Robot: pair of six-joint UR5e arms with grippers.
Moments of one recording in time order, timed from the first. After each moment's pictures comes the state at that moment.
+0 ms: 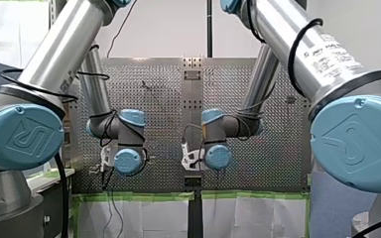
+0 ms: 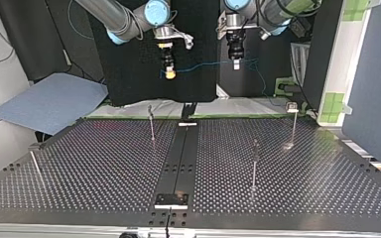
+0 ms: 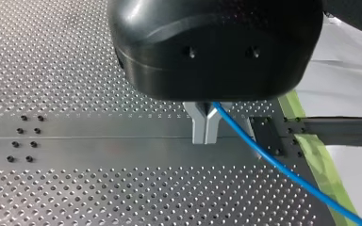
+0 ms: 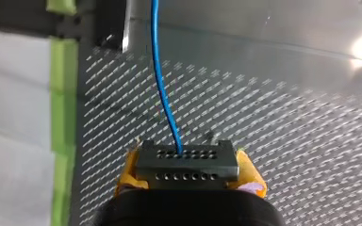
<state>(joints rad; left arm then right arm) -0.55 -2.03 -2.39 -1.96 -2.18 -1.51 2.39 -0.93 1.95 -0.82 1.90 1.51</state>
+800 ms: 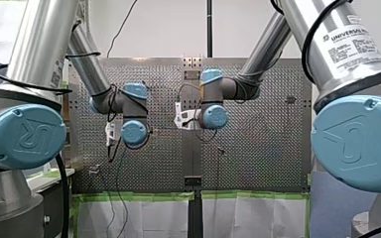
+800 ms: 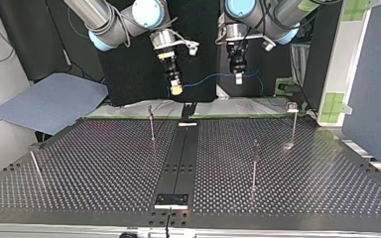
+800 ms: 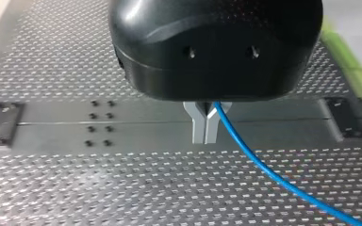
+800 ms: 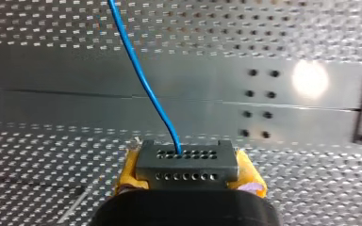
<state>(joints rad) -0.51 -1.81 -2.29 -2.18 -2.18 -1.51 2.39 -1.15 1.85 -0.66 1.76 1.54</state>
